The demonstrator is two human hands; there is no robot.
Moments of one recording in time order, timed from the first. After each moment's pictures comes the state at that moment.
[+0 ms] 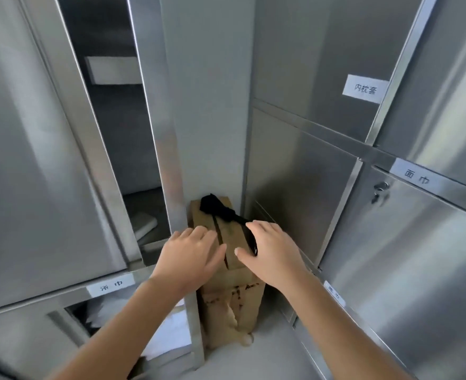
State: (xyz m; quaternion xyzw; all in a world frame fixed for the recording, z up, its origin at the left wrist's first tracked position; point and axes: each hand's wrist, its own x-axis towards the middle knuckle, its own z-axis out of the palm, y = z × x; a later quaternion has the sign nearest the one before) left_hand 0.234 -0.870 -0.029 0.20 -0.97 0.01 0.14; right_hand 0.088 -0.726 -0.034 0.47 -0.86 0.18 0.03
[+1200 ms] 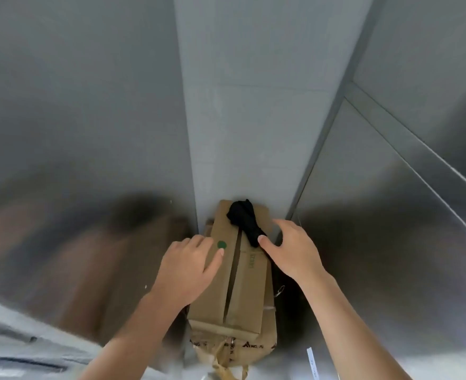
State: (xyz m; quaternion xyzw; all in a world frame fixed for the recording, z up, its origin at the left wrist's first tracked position) left_hand 0.009 -1.027 -0.117 0.42 -0.89 -0.06 0.14; right_hand -0.226 -0.956 -0.118 0.52 -0.81 0.24 -0.12
